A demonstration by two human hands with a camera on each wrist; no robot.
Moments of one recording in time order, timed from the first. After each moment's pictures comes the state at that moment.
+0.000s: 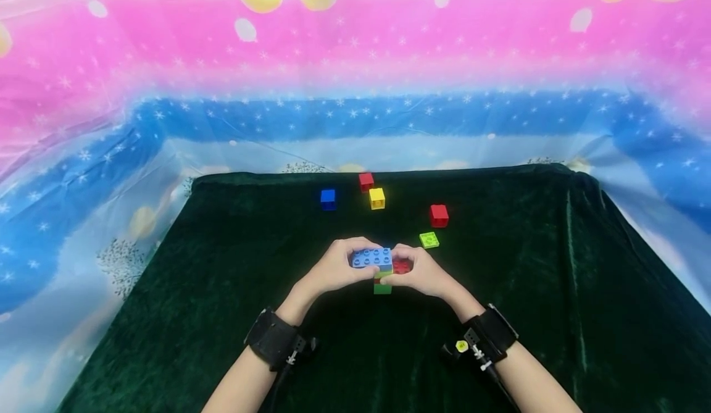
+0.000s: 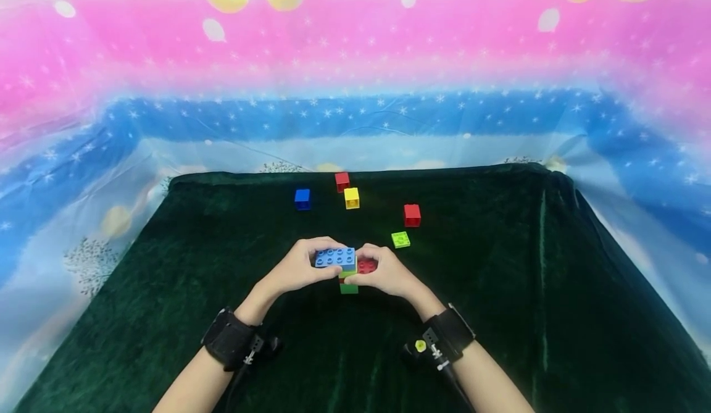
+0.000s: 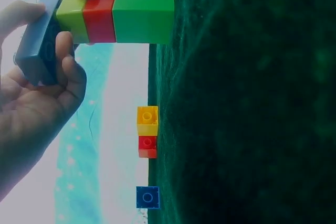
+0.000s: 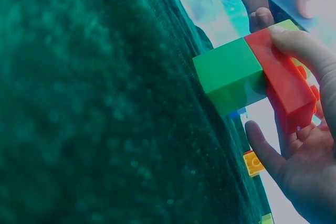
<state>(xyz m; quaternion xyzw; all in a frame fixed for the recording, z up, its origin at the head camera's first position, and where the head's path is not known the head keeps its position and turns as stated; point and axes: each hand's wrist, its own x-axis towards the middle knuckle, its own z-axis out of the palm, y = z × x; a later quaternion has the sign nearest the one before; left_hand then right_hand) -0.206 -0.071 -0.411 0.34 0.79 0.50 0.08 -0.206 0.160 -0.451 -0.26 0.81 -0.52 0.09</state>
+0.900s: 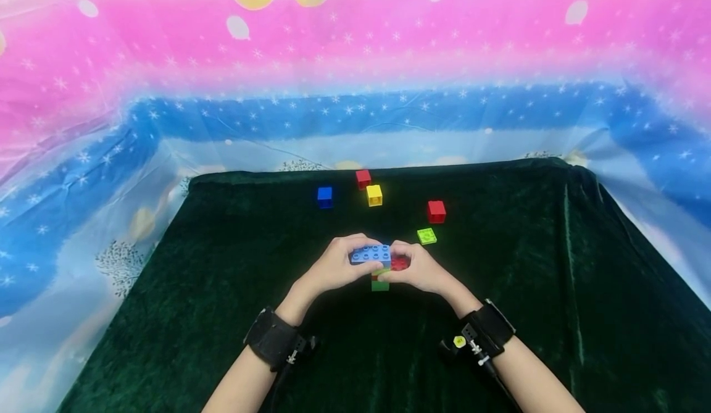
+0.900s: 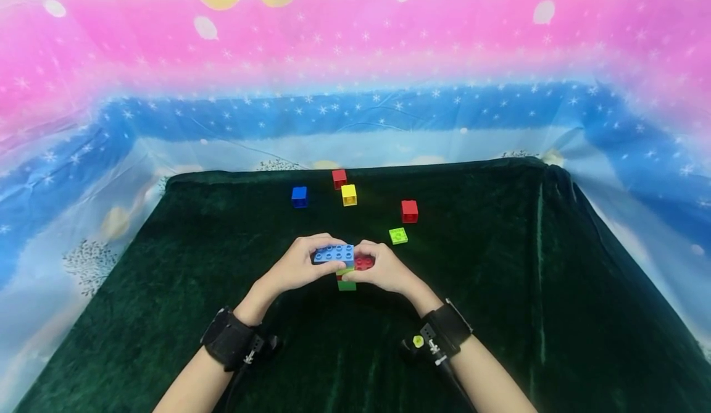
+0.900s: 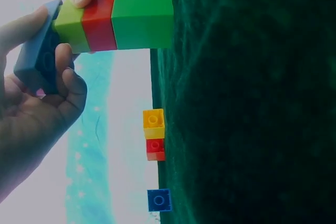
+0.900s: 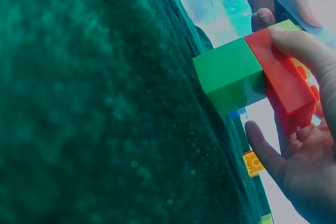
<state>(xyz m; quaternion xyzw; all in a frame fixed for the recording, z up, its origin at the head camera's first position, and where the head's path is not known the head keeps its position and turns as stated) -0.201 -0.064 -0.401 0.33 0.83 0.45 0.06 -0.202 0.161 -0.446 -0.25 0.81 -0.52 0.10</state>
